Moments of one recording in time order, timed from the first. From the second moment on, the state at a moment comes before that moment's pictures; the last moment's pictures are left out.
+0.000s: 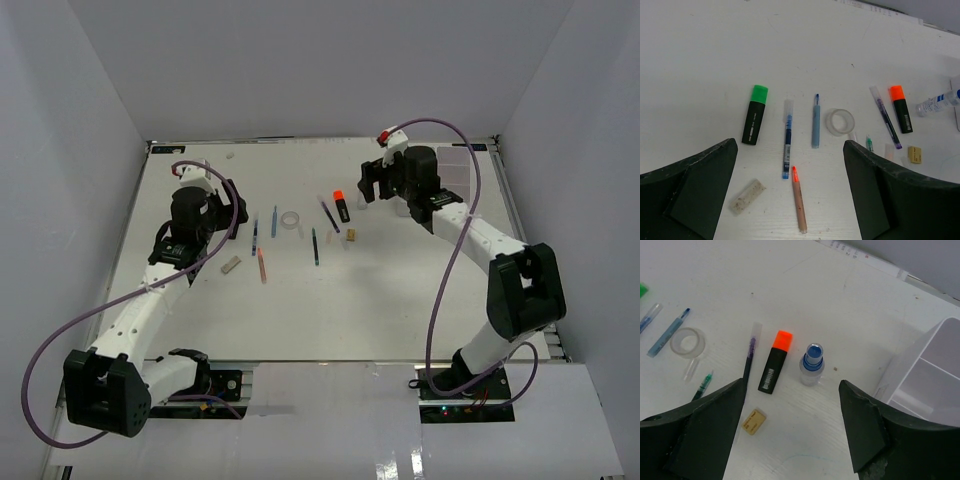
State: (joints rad) left arm -0.22 1.10 0.84 -0.10 -0.15 -0.32; right arm 0.39 1.60 1.16 0.07 -0.18 -0.06
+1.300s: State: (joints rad) left arm -0.22 1.08 0.82 -0.10 -0.15 -0.32; right arm 0.37 1.87 1.37 0.17 -0.09 -0.13
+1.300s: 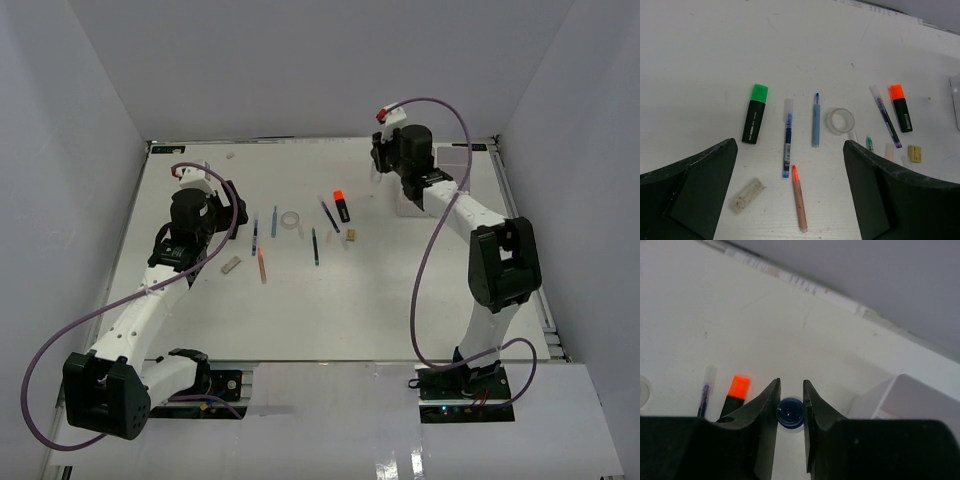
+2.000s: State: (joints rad) left arm -0.22 1.10 0.82 -0.10 -0.15 -0.31; right arm -0.01 1.76 1.54 0.12 -0.05 -0.11
